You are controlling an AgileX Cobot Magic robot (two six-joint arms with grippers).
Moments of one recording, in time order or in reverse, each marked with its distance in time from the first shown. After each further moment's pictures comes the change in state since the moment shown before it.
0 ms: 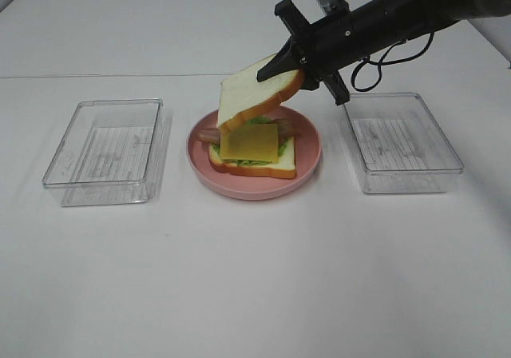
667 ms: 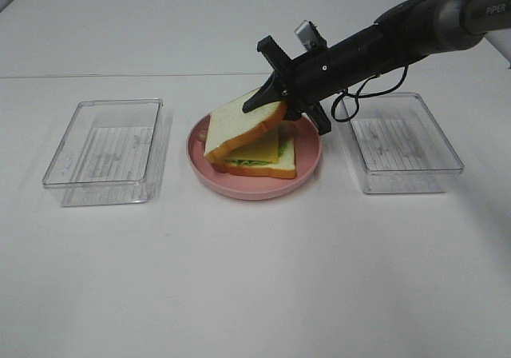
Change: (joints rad) left arm 0.000 0.000 0.000 0.000 0.000 0.000; right arm 0.037 0.098 -0.005 0.032 -0.041 0.000
